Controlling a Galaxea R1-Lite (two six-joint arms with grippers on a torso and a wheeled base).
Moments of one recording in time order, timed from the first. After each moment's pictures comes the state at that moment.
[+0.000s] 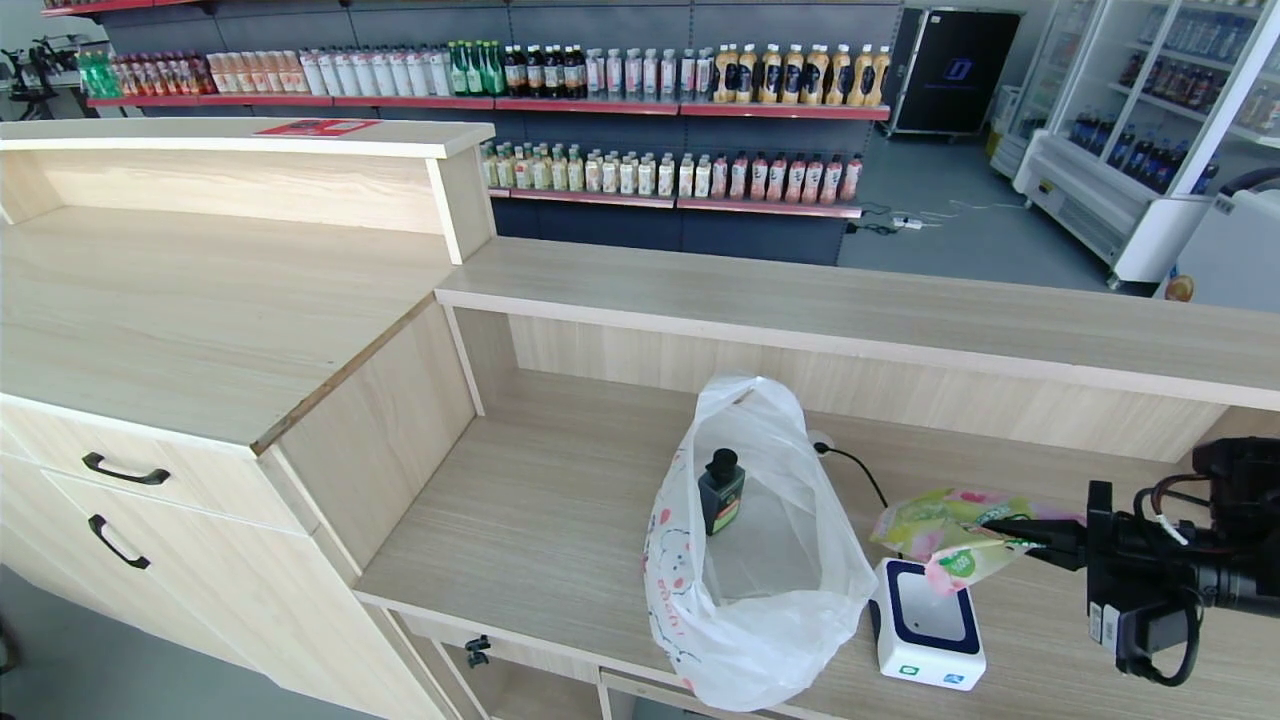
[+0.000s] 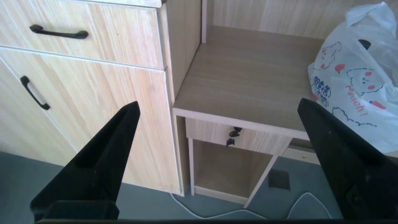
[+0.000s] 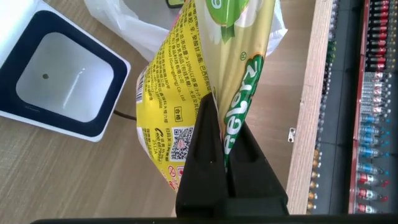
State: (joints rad) left arm 0.00 0.00 0.00 0.00 -0.02 -0.01; right arm -0.33 1.90 -0.56 -0.58 1.04 -2.24
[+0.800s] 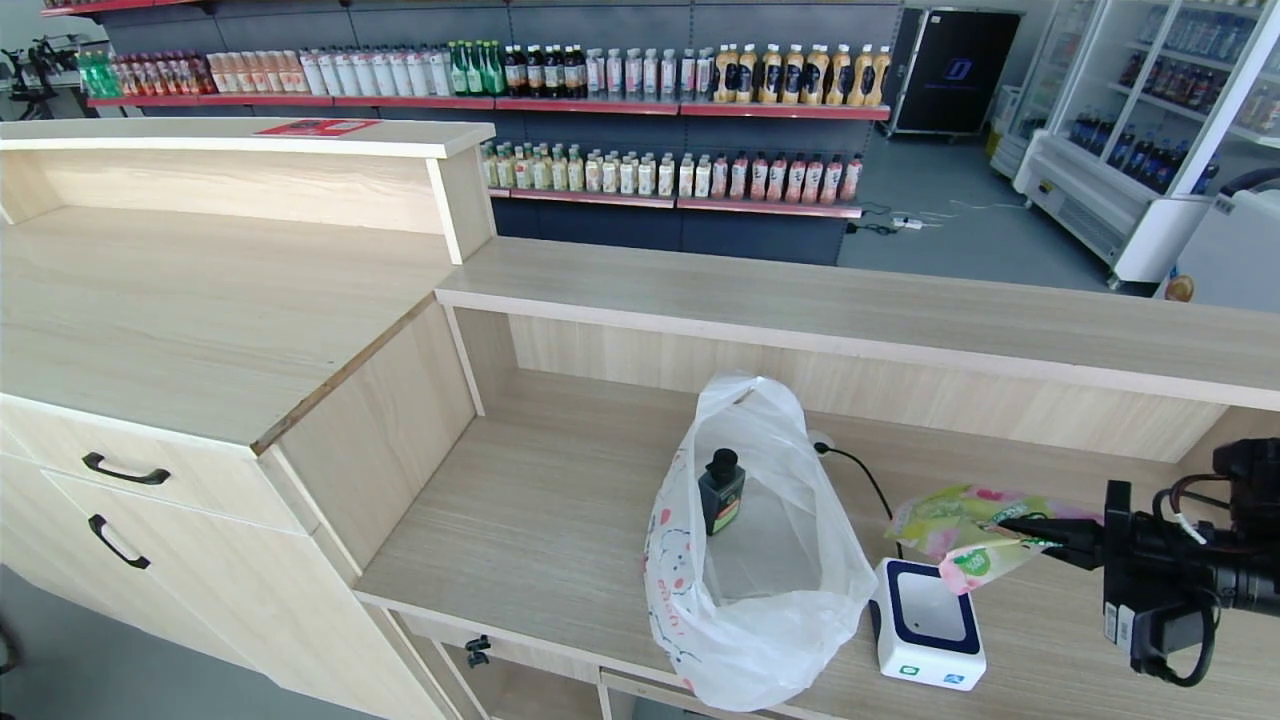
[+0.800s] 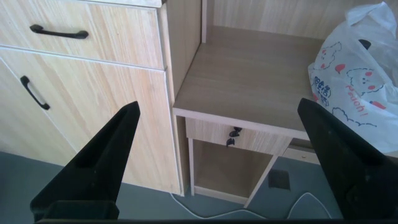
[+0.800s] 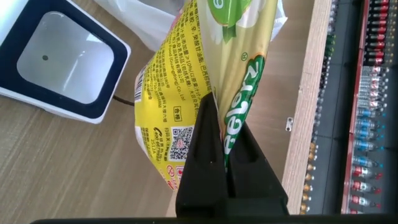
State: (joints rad) left arm 0.00 0.00 0.00 0.00 -0.02 -0.01; right arm -0.37 1.90 -0.57 -0.55 1.05 -2.28
